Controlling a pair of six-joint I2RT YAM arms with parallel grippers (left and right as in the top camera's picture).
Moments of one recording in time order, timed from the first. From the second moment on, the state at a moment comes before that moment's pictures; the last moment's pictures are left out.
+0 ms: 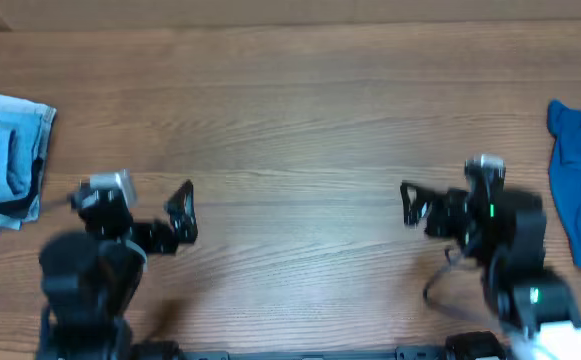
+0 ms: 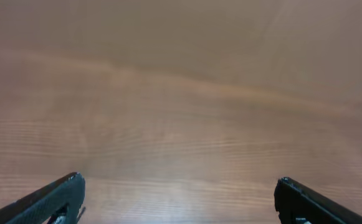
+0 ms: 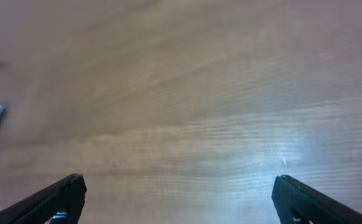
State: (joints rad) left arm 0.04 0.58 0.79 -0.58 0.23 -0.23; right arm 0.10 0.78 0.71 -0.57 -0.22 0.37
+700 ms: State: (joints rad) left arm -0.11 1.25 1.39 -0.90 0.38 -0.18; right arm -0.69 1.60 1.48 -0.98 -0.26 0.48
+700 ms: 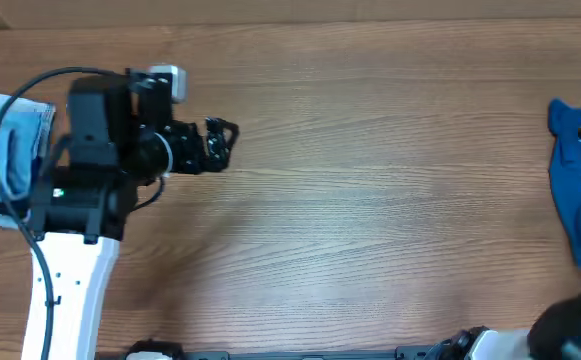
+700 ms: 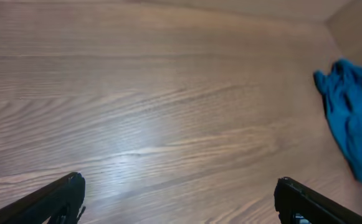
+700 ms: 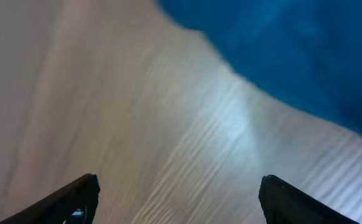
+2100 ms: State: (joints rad) left arm -0.18 1.25 1.39 -0.85 0.42 -0.15; right arm -0.86 2.01 1.48 -0.81 -0.07 0.56
